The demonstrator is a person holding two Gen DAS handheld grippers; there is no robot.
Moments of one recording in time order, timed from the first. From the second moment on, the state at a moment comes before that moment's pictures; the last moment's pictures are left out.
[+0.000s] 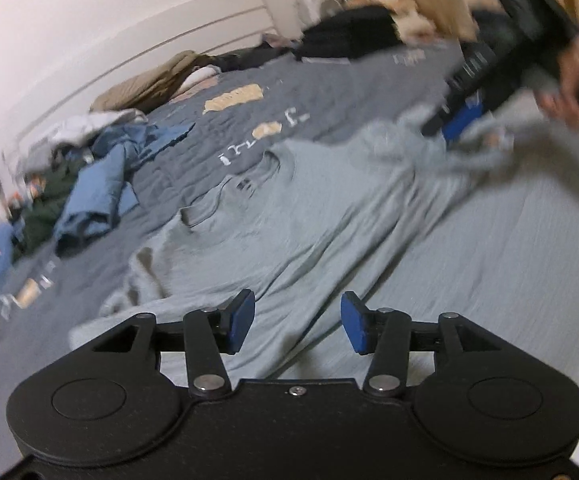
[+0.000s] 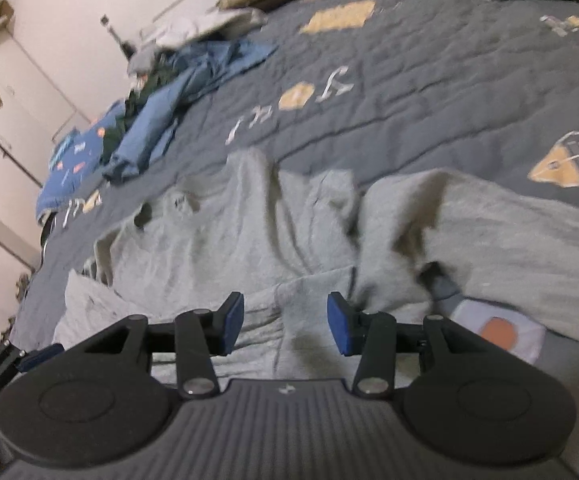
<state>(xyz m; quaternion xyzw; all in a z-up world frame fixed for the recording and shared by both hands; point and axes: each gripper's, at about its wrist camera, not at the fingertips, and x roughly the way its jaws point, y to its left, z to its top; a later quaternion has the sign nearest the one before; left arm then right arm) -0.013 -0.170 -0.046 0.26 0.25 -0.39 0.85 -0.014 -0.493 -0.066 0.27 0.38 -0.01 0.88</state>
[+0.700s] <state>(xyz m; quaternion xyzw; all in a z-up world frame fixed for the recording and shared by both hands) -0.056 -0.226 -0.009 0.00 0.30 -0.47 0.83 -0.173 -0.605 -0.080 0.37 0.28 -0.25 0.85</state>
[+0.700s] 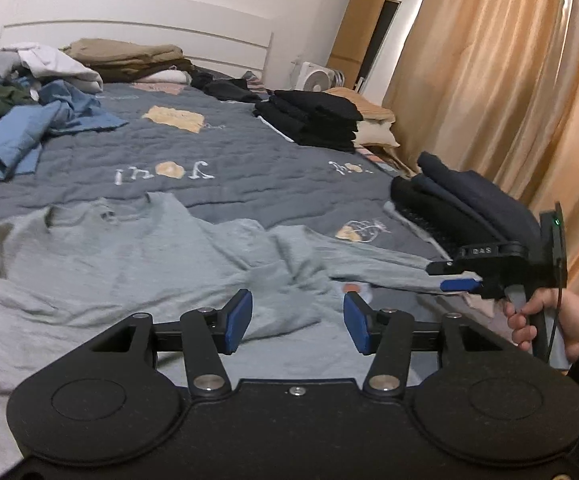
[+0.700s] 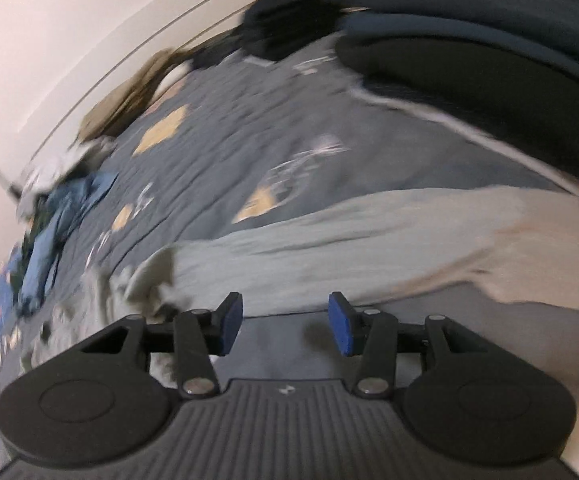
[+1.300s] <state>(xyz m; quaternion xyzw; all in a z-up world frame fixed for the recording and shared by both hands) -0.098 -0.302 -0.020 -0.06 0.35 -0.52 0.78 -0.294 -0.643 -0.090 0.39 0.23 -0.35 0.82</state>
